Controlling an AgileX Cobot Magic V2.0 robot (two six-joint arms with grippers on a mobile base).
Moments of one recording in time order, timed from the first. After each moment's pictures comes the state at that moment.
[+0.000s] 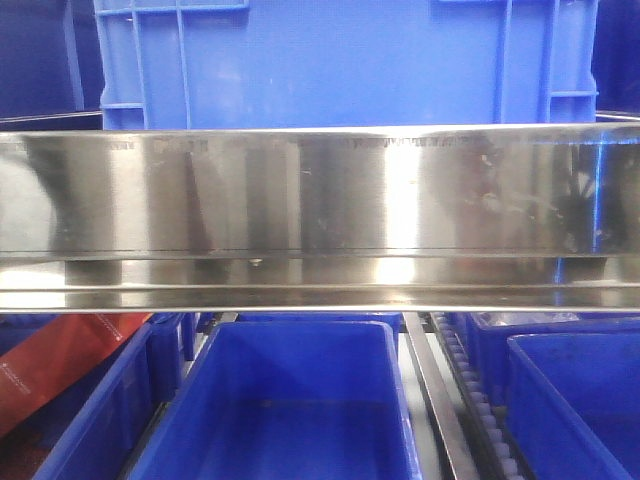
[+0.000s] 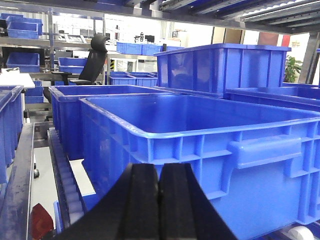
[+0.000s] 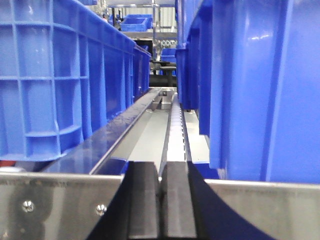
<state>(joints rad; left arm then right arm) -0.44 0.54 -0.47 -0.15 -0.09 0.10 0.08 0.01 0.00 -0.03 0.03 0.08</state>
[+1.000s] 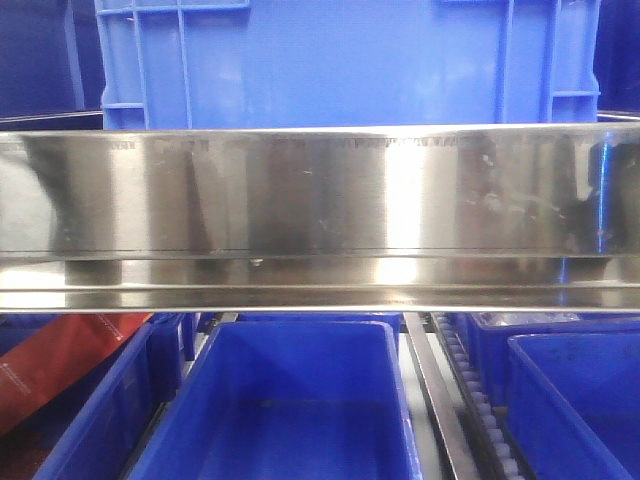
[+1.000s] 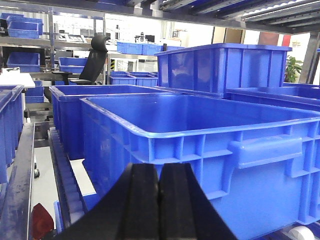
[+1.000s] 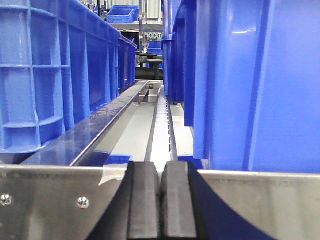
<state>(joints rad) -0.44 0.54 -0.47 -0.15 -0.10 0.10 0.04 0.00 0.00 -0.04 0.05 0.08</state>
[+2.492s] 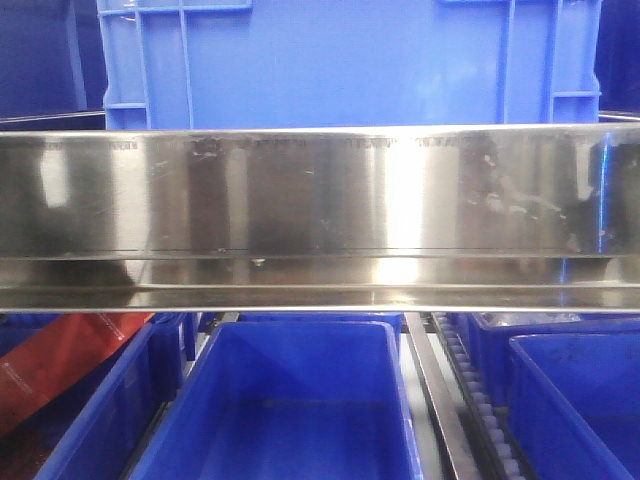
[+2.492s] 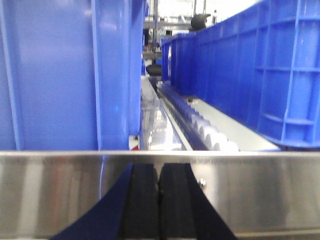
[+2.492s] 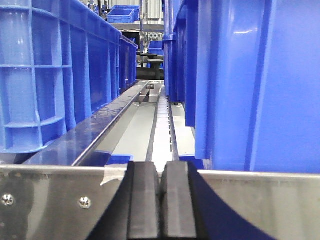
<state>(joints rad) -0.06 0.01 0.00 0.01 0.04 -0.03 0.04 0.00 0.00 -0.04 0.05 0.08</state>
